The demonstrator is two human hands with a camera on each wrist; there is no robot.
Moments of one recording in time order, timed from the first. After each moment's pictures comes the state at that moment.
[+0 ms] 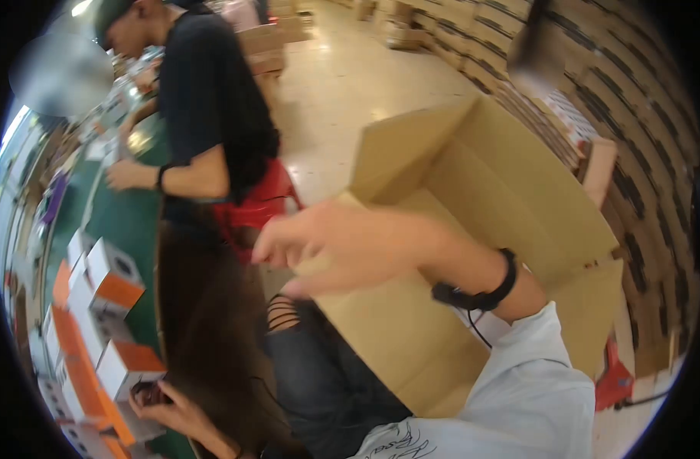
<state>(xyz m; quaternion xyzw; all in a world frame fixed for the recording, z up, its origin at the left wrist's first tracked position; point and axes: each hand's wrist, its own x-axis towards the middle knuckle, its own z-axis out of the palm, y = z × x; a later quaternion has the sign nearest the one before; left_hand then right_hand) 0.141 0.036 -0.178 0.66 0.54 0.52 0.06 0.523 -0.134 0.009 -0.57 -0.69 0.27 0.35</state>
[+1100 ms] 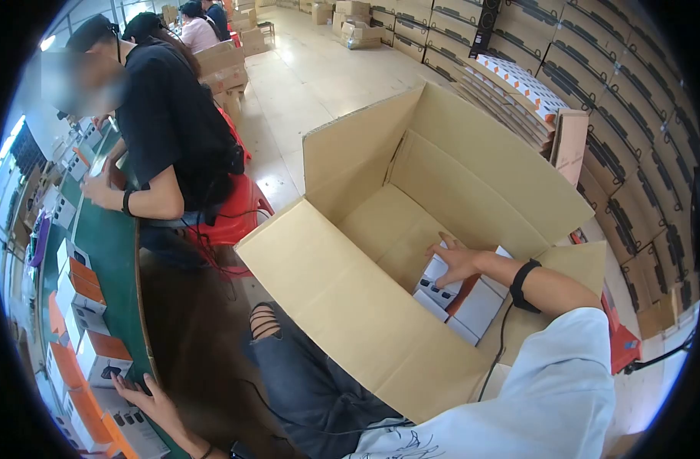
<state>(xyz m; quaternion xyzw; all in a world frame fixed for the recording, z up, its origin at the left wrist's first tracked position) 0.134 0.098 -0.186 0.71 0.50 0.46 0.18 0.630 -0.414 -0.221 -0.89 -0.33 0.31 0.02</state>
